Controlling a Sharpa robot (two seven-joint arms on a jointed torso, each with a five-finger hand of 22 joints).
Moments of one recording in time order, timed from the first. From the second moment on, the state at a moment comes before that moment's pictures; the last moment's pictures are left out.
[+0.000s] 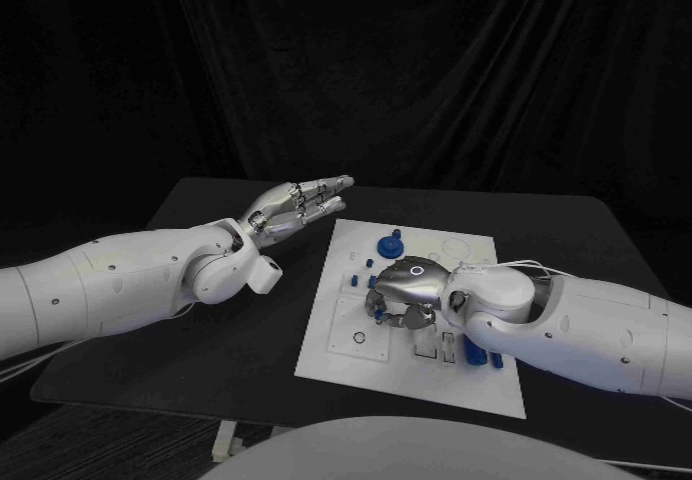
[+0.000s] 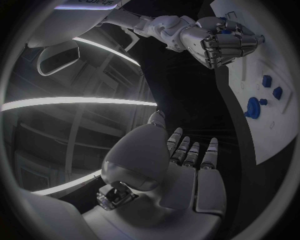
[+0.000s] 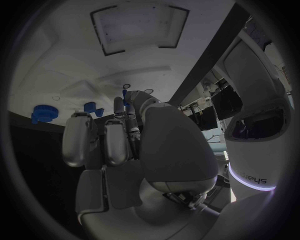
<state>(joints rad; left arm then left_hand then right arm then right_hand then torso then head) 1.17 -0.84 -0.21 1.40 -0.31 0.05 0.65 1.49 0.24 -0.23 0.29 0.46 0.36 0.10 0.04 0.04 0.04 0.07 0.22 0.03 0.00 0.10 0.00 0.00 0.15 0.03 0.27 0.03 0.16 1.10 -0.64 -0.21 1.52 -1.83 -0.20 0.08 1.47 -0.14 0.37 0.07 0.51 0.98 0.12 0.24 0.40 0.97 0.05 0.53 0.31 1.47 -0.03 1.38 1.16 0.06 1.45 0.08 1.28 1.31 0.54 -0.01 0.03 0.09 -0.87</state>
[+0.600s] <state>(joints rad) 1.17 -0.84 -0.21 1.40 -0.31 0.06 0.64 1.50 0.24 -0.23 0.29 0.46 0.36 0.10 0.04 0.04 0.03 0.06 0.22 0.03 0.00 0.12 0.00 0.00 0.15 0.03 0.27 0.03 0.16 1.10 -0.65 -0.21 1.54 -1.83 -0.19 0.08 1.47 -0.14 0.37 0.07 0.51 0.98 0.12 0.24 0.40 0.97 0.05 0.53 0.31 1.47 -0.03 1.38 1.16 0.06 1.45 0.08 1.28 1.31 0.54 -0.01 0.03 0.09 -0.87</state>
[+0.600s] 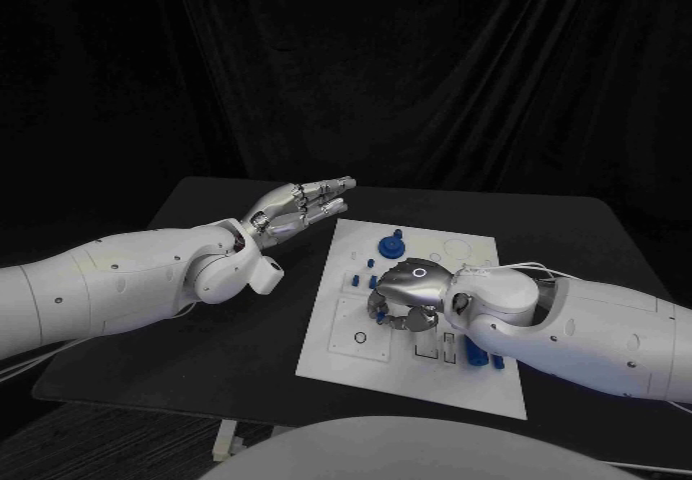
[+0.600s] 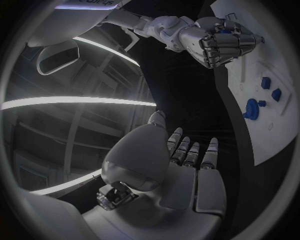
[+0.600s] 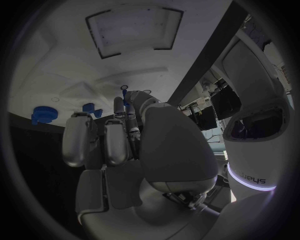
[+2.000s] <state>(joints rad) 1.17 -0.84 -0.21 1.40 -0.31 0.07 0.63 1.53 0.24 -0.21 0.28 0.48 0.40 0.12 0.04 0.04 0.02 0.07 0.22 0.03 0.01 0.14 0.01 0.00 0.16 0.04 0.28 0.03 0.16 1.09 -0.65 -0.21 1.52 -1.83 -0.17 0.08 1.47 -0.14 0.37 0.07 0.48 0.96 0.12 0.23 0.40 0.97 0.05 0.53 0.31 1.46 -0.03 1.37 1.14 0.06 1.45 0.08 1.27 1.31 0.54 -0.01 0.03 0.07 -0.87</state>
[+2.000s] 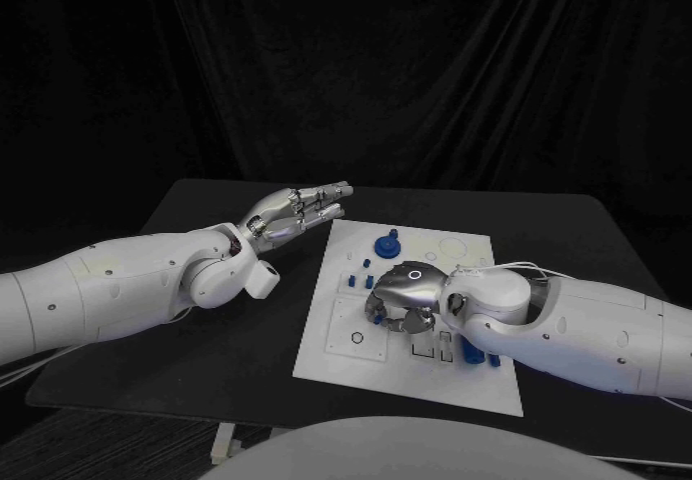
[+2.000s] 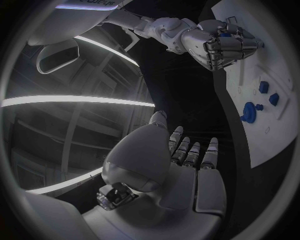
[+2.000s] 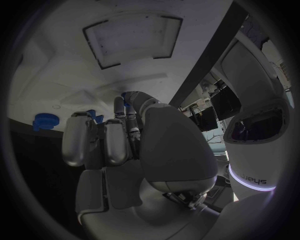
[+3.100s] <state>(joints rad) 1.15 -0.84 -0.21 1.39 -0.31 0.09 0.60 1.55 0.24 -0.20 0.27 0.49 0.42 0.12 0.05 0.04 0.02 0.08 0.23 0.03 0.01 0.15 0.01 0.00 0.16 0.03 0.28 0.03 0.16 1.08 -0.65 -0.21 1.52 -1.84 -0.17 0.05 1.41 -0.17 0.36 0.09 0.26 0.76 0.02 0.09 0.29 0.95 0.06 0.49 0.32 1.44 -0.01 1.35 1.10 0.06 1.43 0.09 1.22 1.31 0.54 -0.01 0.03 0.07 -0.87</state>
